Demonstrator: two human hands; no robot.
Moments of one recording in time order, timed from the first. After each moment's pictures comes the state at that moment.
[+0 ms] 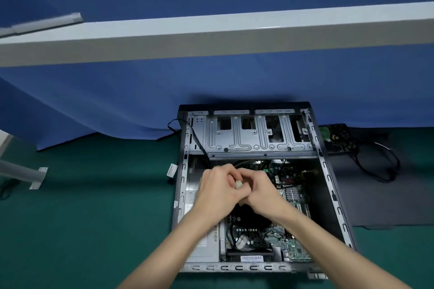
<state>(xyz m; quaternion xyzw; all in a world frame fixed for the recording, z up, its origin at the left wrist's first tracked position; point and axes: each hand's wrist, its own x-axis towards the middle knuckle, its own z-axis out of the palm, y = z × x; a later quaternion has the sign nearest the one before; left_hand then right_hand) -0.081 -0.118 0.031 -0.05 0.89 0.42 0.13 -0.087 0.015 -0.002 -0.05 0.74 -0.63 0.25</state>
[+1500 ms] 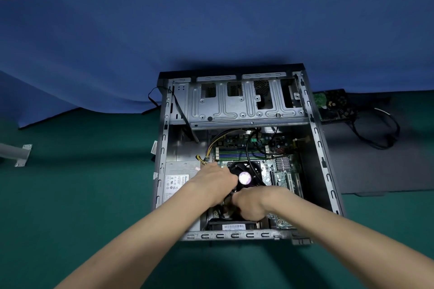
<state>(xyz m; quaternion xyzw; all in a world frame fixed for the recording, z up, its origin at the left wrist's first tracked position) -0.073 -0.090 -0.010 0.33 0.88 -0.10 0.33 -0.061 0.026 -0.025 -0.24 0.78 -0.05 0.58</state>
